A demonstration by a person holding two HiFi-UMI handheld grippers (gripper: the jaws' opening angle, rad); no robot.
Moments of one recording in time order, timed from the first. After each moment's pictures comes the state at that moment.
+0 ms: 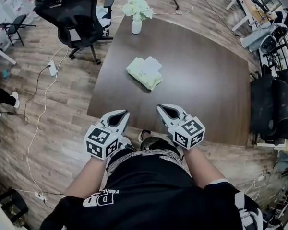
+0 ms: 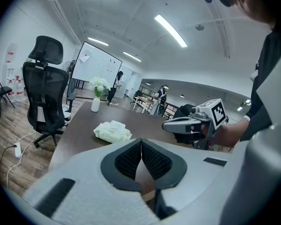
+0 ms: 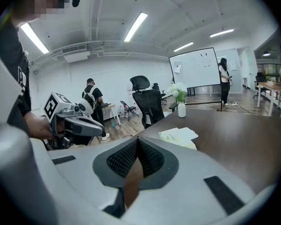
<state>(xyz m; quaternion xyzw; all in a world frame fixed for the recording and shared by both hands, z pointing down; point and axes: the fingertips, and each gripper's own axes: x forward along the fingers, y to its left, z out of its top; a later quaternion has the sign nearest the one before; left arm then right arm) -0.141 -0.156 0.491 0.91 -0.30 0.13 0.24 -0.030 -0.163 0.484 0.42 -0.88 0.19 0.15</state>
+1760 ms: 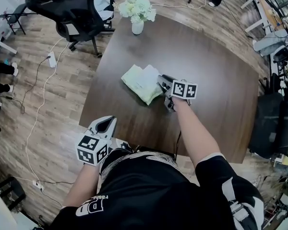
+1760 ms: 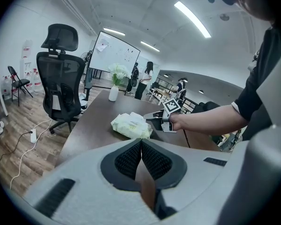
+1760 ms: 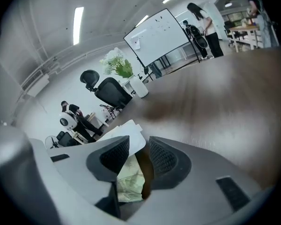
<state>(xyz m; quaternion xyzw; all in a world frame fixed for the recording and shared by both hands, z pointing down) -0.142 -0.227 0.540 0.86 -0.38 0.18 0.30 0.081 -0.407 0.654 0.45 -0.78 0.43 0.11</state>
